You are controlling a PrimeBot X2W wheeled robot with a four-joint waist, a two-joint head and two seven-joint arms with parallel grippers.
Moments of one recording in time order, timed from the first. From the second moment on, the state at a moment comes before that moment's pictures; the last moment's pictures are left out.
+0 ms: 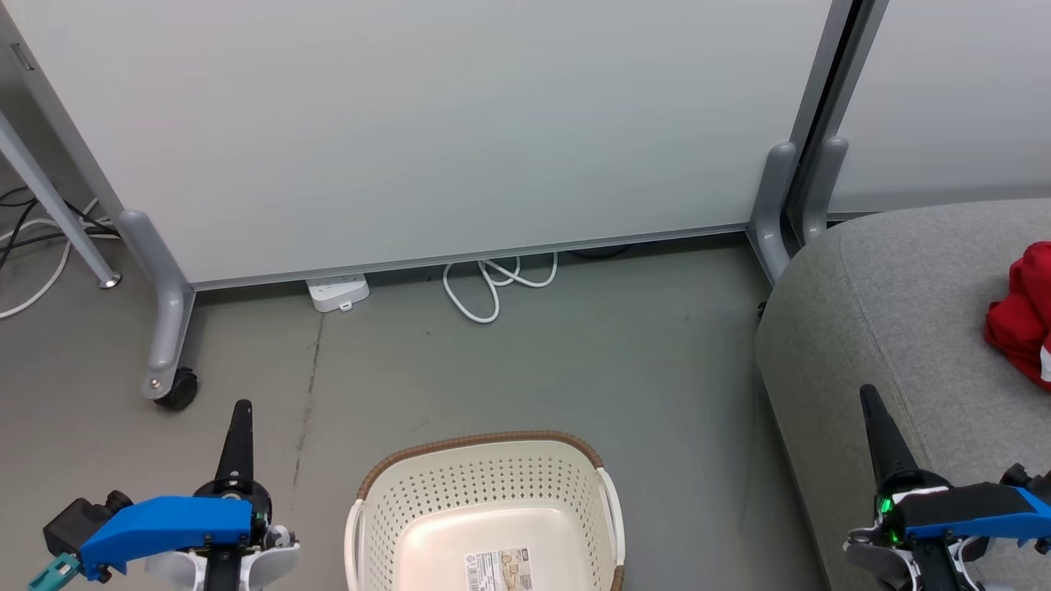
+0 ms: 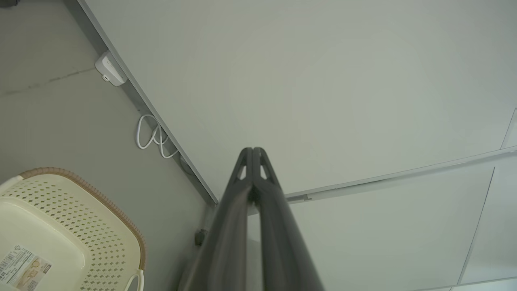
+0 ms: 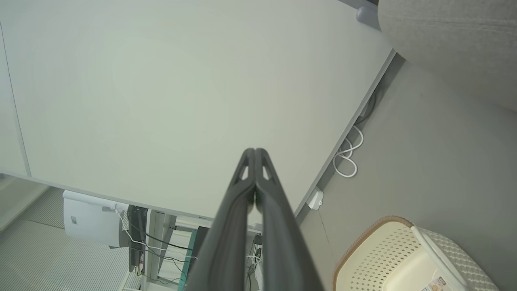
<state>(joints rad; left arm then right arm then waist) -0.10 0.05 0.07 0.28 -1.31 -0.12 0.03 -0.10 -0.05 -0.09 0.27 1.28 0.13 0.03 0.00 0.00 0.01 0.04</state>
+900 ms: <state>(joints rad) -0.10 0.05 0.10 0.26 -1.51 -0.12 0.09 -0.10 -0.05 -0.11 0.25 1.50 0.13 0.09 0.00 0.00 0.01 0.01</state>
